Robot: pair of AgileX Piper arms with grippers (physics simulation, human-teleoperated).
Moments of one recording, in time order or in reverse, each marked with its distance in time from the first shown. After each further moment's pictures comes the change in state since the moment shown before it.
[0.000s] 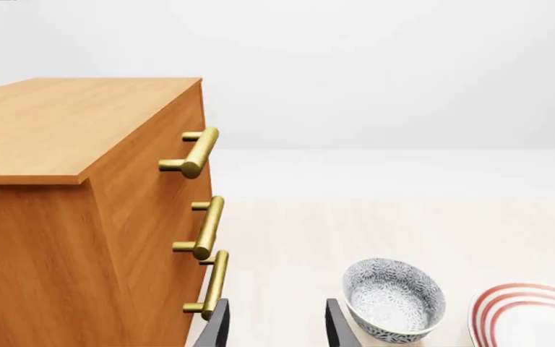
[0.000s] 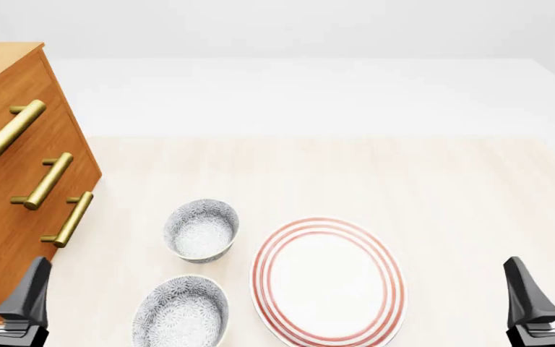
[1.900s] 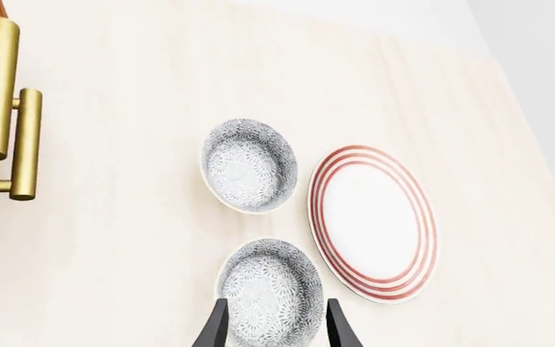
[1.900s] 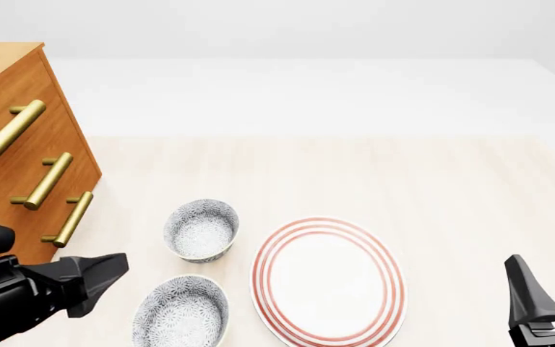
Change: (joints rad) left arm -0.468 0.531 -0.512 0.638 -0.498; right arm 0.009 -0.003 -0.013 0.005 0.008
